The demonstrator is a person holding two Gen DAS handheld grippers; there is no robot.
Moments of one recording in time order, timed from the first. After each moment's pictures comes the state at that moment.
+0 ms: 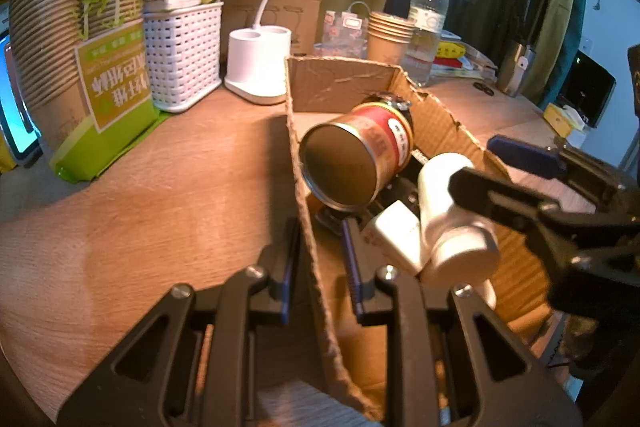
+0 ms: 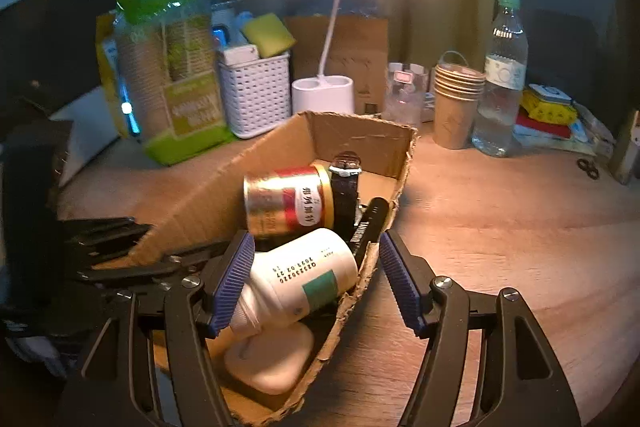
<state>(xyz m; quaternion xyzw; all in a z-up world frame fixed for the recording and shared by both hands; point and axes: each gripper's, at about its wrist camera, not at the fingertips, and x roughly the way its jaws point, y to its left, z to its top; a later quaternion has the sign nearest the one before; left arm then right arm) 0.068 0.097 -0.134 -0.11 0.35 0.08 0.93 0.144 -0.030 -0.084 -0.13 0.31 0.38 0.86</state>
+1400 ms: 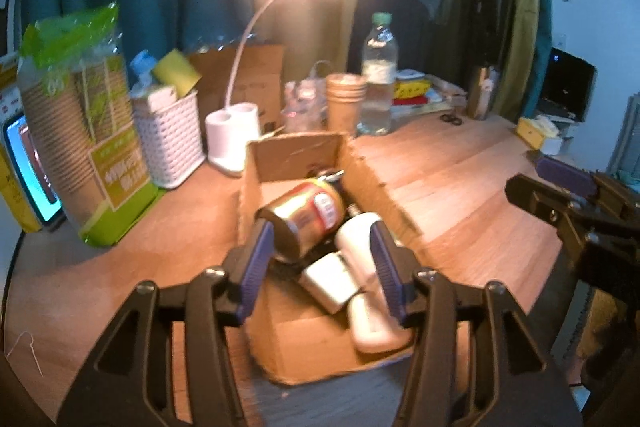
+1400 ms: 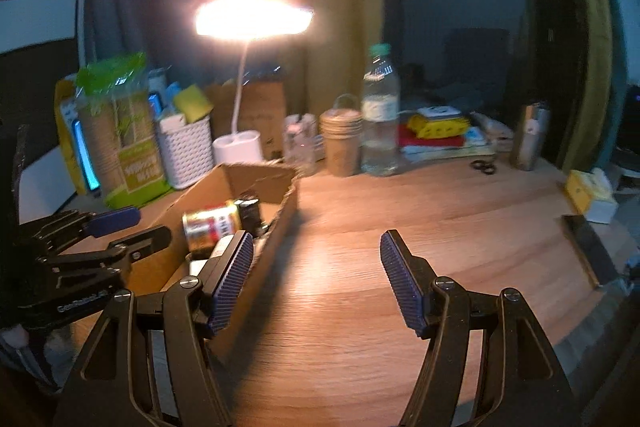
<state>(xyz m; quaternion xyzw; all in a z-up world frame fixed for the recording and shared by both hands) 0.044 0.045 -0.065 -0.05 0.28 0.07 0.96 0.104 -0.135 -0.026 -0.07 0.24 0.25 0.94</state>
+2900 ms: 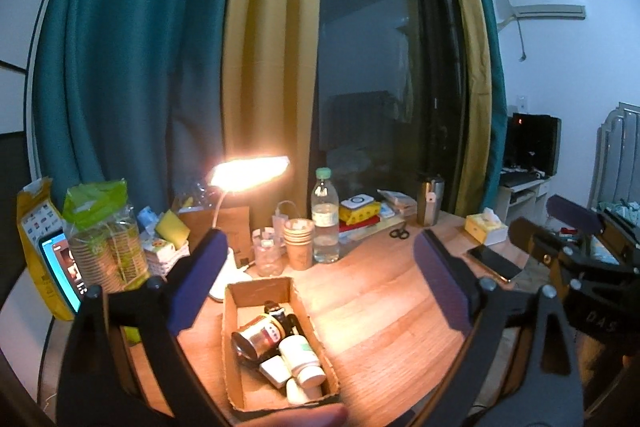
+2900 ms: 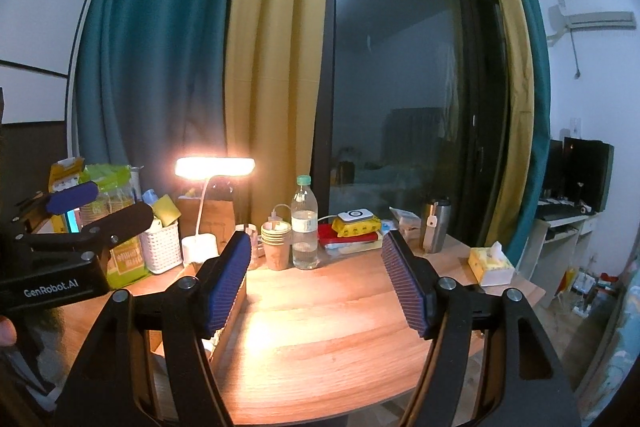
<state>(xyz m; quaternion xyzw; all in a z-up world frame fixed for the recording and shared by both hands) -0.035 -0.028 0.083 -0.01 0.10 0.05 0.99 0.011 -0.198 0.089 -0.06 0.10 0.17 0.98</state>
